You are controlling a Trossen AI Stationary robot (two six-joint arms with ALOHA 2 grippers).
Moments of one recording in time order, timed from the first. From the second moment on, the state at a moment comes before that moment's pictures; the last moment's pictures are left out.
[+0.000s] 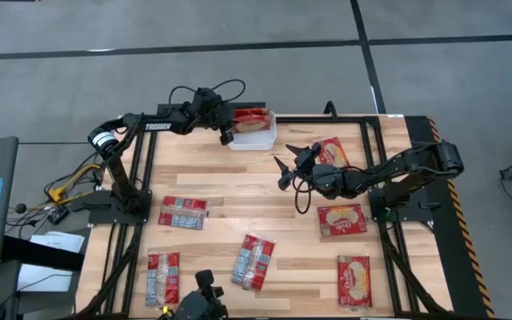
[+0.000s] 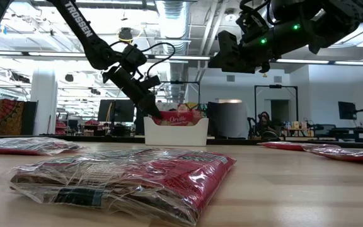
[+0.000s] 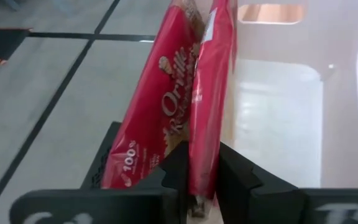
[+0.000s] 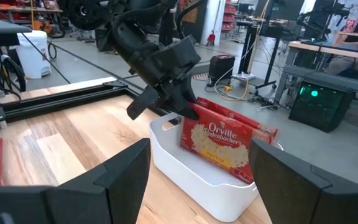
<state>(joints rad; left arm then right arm) 0.79 1.79 1.01 0.24 0.18 0.45 0.01 1.48 0.60 0.76 0.79 0.05</state>
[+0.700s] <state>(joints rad) 0.78 1.79 1.01 0.25 0.11 0.49 0.01 1.48 0.60 0.76 0.79 0.05</state>
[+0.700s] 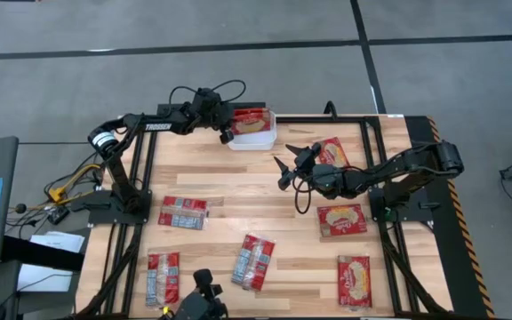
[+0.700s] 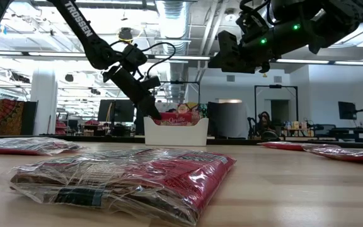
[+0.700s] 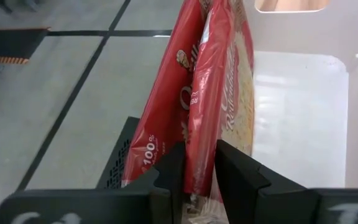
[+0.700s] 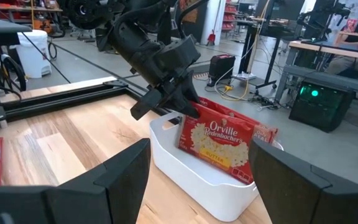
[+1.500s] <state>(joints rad) 0.74 1.78 1.12 0.19 -0.04 0.58 0.01 1.48 0.60 0.71 0.79 0.08</state>
